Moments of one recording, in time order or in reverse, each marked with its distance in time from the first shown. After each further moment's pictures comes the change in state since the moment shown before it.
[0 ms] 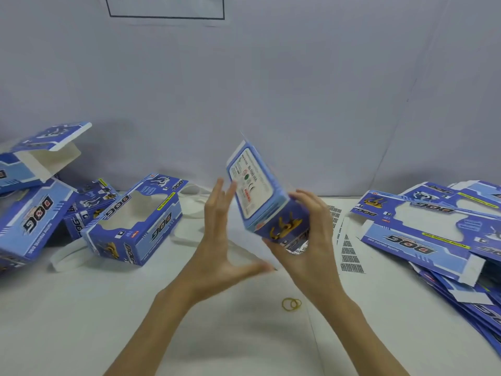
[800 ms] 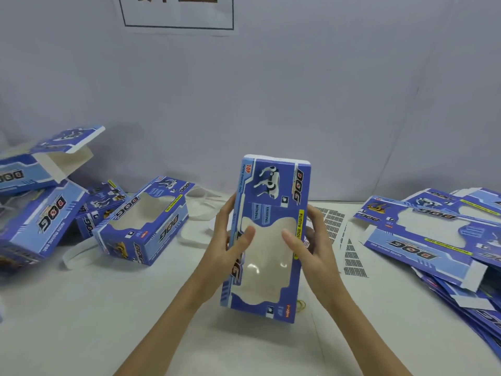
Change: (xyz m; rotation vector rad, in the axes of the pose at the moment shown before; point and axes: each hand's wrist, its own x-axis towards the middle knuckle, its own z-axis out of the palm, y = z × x) left_hand -0.001 0.001 0.005 -0.458 0.062 -0.327; right_hand 0.000 -0.003 0.001 0.551 -0.113 0.419
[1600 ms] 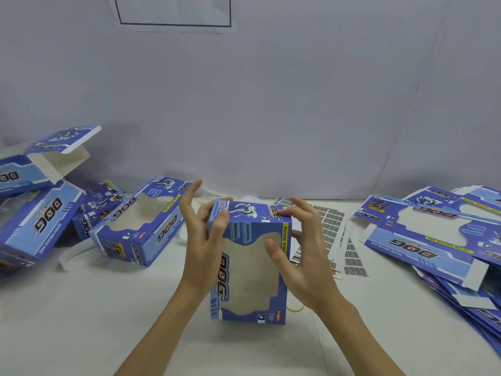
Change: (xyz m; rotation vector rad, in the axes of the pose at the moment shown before) left_hand -0.001 0.022 0.001 -0.130 0.323 0.216; right_hand -0.006 0.004 0.010 -0.374 -0.036 -0.275
